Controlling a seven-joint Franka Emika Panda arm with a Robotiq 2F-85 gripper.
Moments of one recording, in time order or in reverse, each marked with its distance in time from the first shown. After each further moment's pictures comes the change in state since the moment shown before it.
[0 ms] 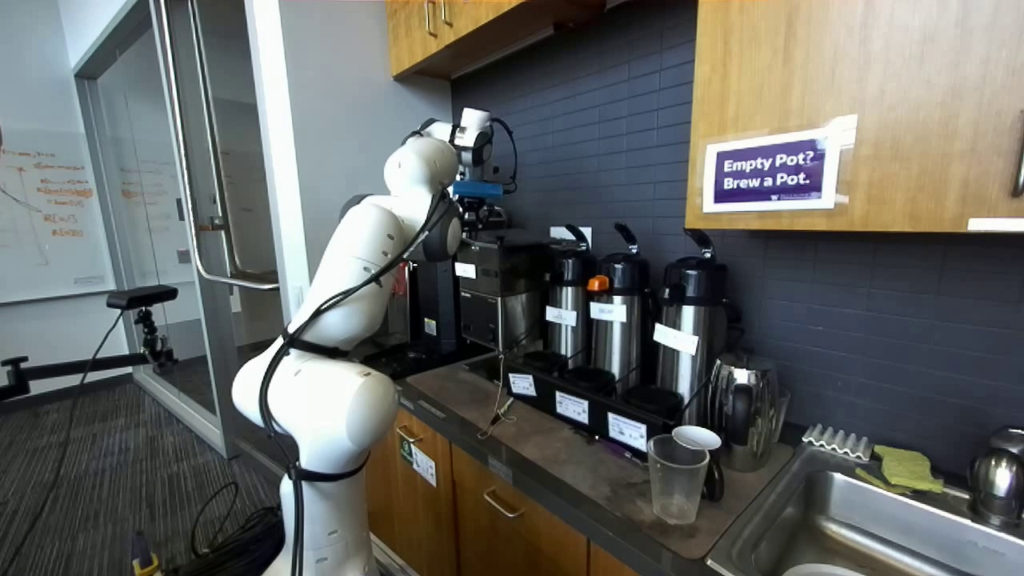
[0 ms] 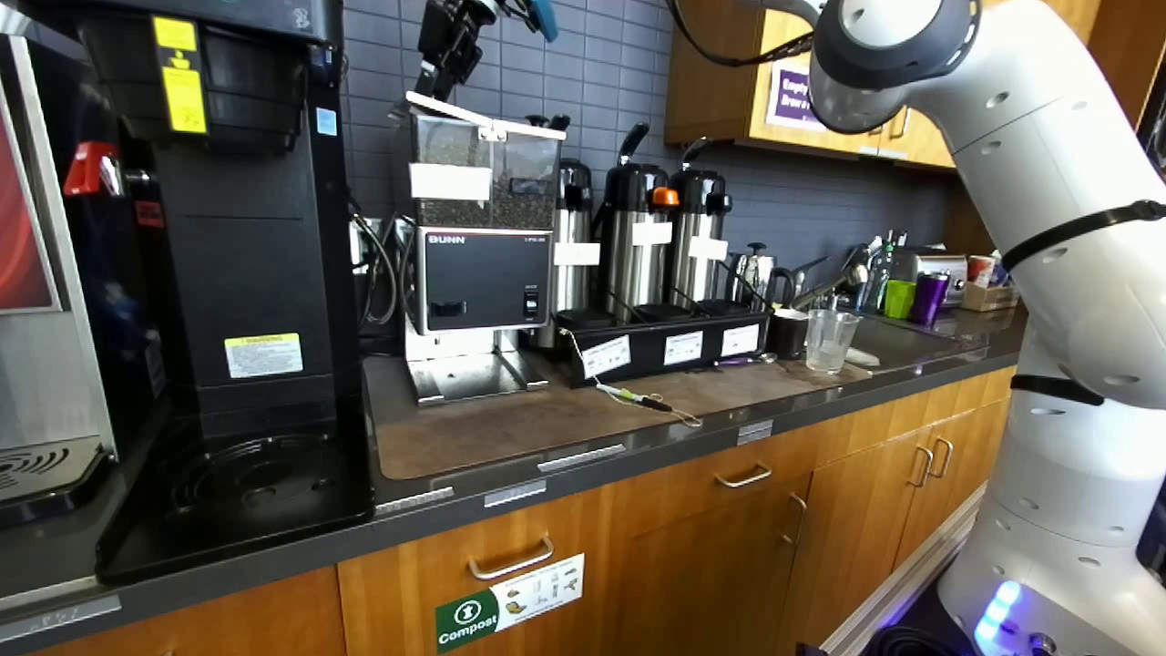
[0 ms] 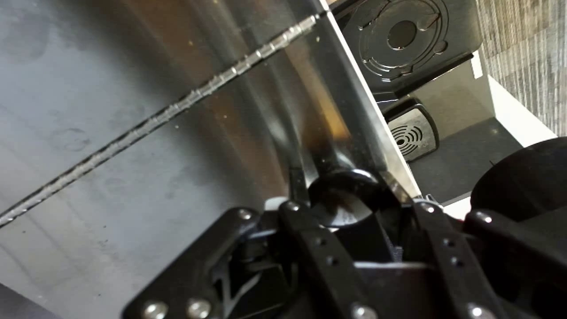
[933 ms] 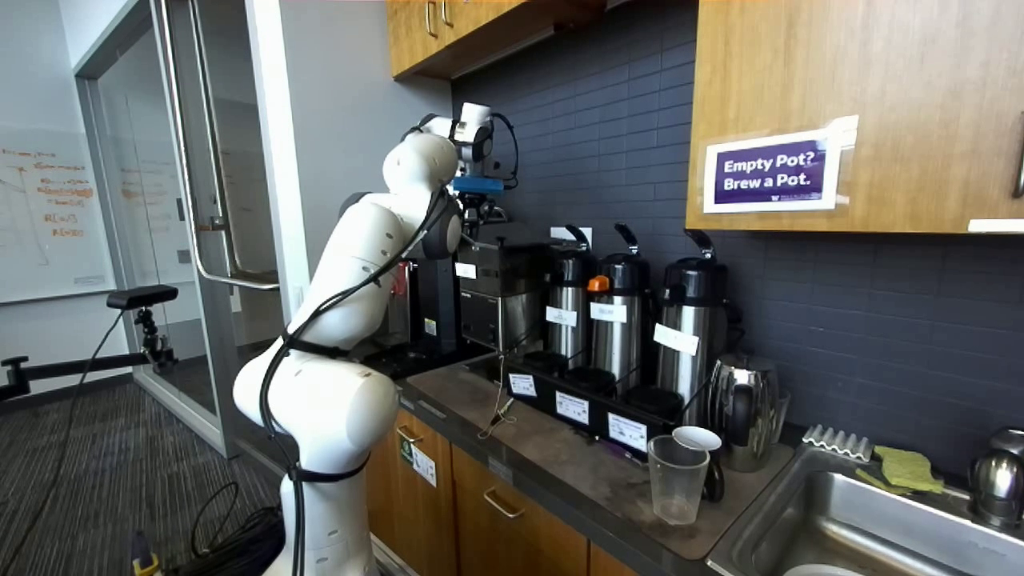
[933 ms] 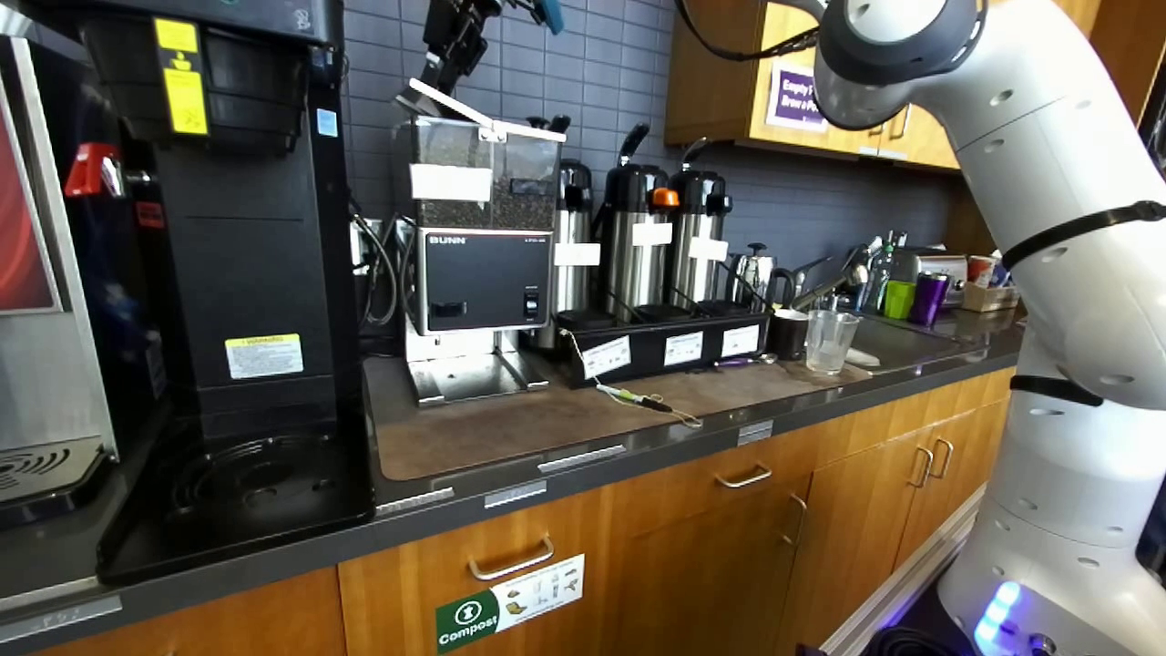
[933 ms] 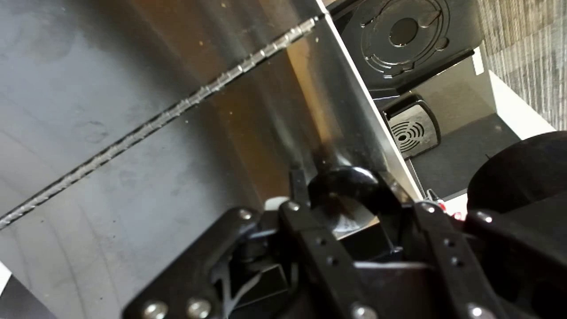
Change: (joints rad) arm -0.009 -0.023 0.000 -0.003 0.000 -0.006 0.003
